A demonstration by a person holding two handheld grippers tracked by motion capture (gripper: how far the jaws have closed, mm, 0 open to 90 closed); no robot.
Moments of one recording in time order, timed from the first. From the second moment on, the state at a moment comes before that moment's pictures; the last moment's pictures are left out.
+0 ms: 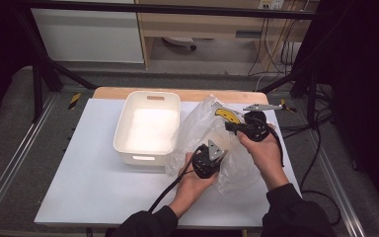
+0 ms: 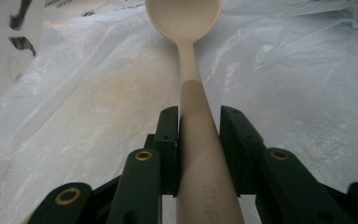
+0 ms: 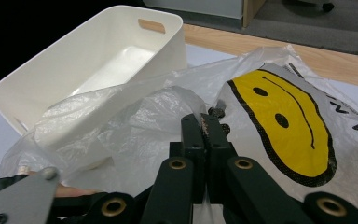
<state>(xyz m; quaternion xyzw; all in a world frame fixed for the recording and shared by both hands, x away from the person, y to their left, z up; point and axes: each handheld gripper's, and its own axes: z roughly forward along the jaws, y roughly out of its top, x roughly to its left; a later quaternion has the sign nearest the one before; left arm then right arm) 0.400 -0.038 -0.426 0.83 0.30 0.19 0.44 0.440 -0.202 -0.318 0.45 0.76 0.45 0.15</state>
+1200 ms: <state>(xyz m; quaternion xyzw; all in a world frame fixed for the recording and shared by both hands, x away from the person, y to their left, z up) 0.415 -0.042 -0.429 0.81 0.29 0.23 0.45 0.433 -0.204 -0.292 0.43 0.76 0.46 0.15</state>
